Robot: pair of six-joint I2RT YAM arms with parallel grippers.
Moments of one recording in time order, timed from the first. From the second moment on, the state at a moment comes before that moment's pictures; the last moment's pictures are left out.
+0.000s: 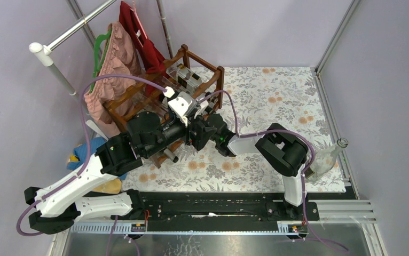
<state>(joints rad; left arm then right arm) -1.04 0.99 1.27 -0.41 -0.17 -0.07 0.88 1.98 1.03 0.96 -0.17 0.53</state>
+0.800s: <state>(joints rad) -1.04 0.99 1.27 -0.40 -0.16 -0.08 0.94 1.95 1.02 0.91 0.01 0.33</state>
